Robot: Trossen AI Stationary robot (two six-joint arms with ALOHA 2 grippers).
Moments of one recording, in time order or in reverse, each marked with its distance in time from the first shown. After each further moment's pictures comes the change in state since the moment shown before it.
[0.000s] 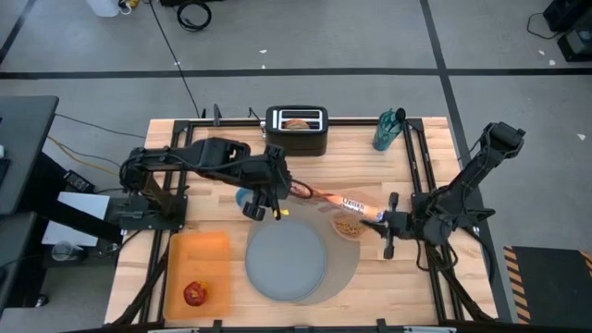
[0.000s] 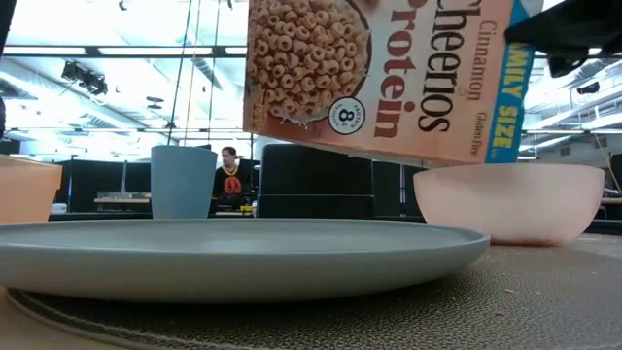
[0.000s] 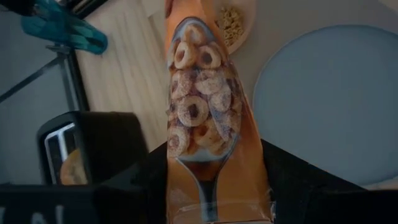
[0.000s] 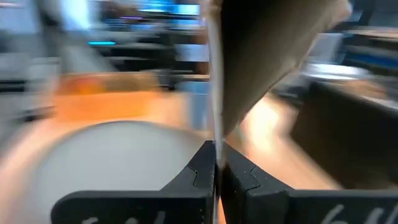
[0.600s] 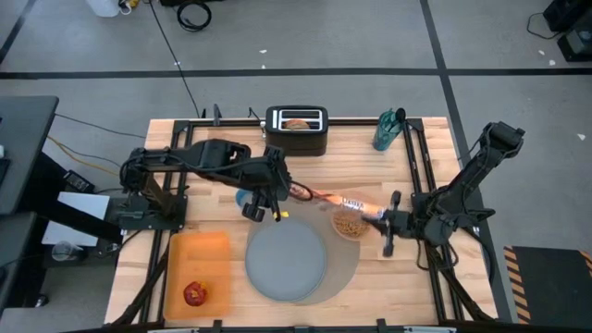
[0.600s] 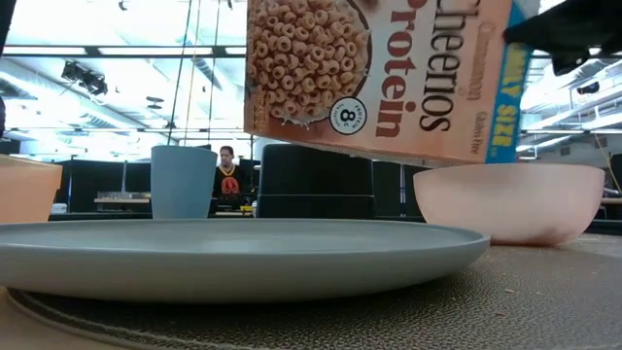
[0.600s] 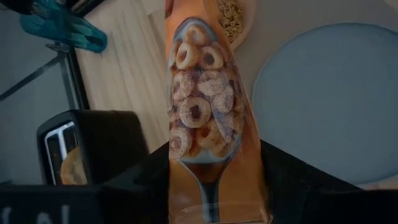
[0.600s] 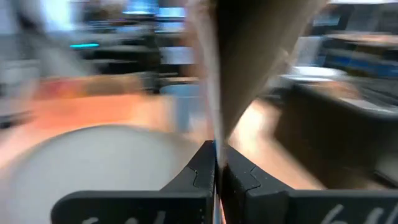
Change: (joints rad) left arm -0.002 0.001 0.000 -0.008 -0.003 -0.005; right arm 0.012 0.000 0.000 0.003 0.072 -0.008
